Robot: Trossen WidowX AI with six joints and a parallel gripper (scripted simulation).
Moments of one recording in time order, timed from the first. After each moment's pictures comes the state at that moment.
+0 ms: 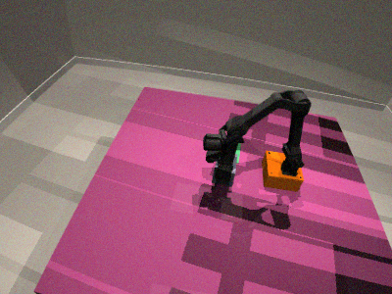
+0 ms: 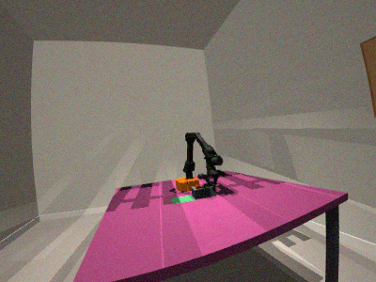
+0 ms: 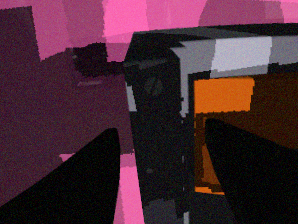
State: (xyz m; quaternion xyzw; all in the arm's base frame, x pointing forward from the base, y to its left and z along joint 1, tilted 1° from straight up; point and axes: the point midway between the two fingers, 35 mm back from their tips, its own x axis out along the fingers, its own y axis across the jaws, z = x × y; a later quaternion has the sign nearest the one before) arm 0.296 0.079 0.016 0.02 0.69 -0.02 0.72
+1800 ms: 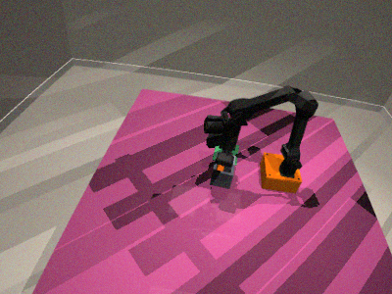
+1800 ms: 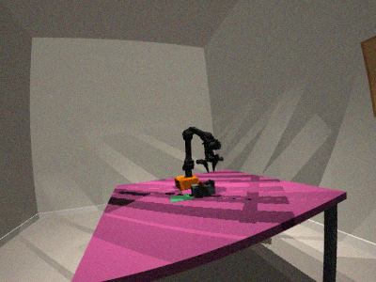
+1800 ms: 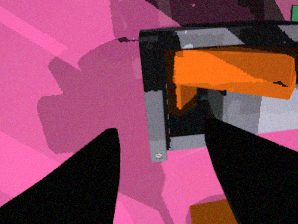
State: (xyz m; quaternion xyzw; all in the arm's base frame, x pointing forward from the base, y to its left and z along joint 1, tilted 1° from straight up) arm 0.295 0.081 0.106 0.02 0.69 -0.02 0.72
